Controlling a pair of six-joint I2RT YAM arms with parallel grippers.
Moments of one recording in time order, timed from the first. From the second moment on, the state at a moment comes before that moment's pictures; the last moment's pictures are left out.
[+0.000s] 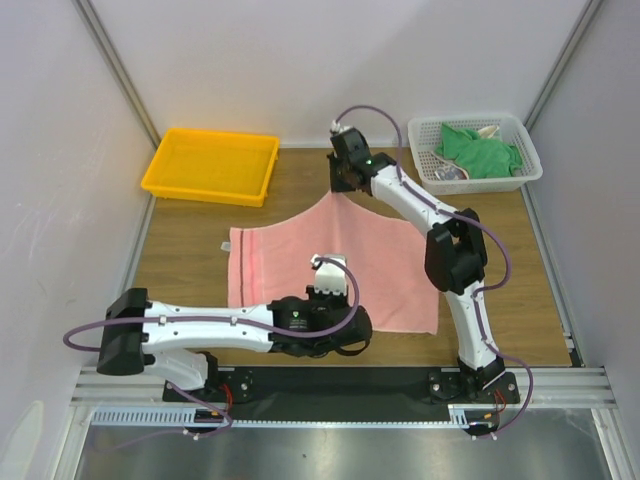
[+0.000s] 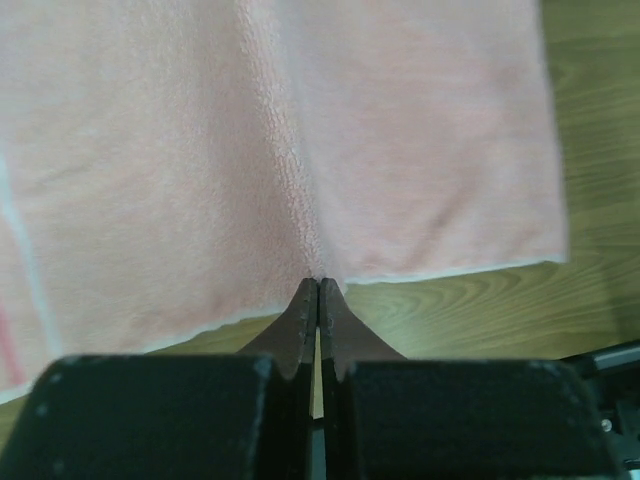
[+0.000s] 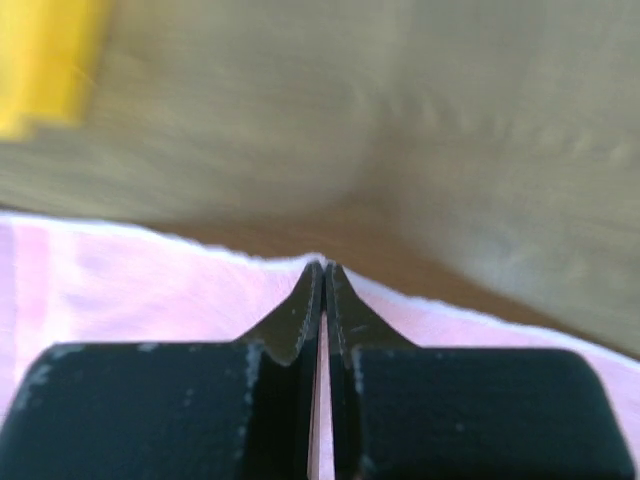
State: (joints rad) left arm -1.45 1.41 1.08 -0.71 -0.86 -1.12; right arm 0.57 2.21 2.00 -0.56 0.11 0.33
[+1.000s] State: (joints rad) left arm -1.50 1.11 1.39 -0.89 -1.08 -0.75; right arm 0.57 2.12 2.49 -0.79 0.18 0.30
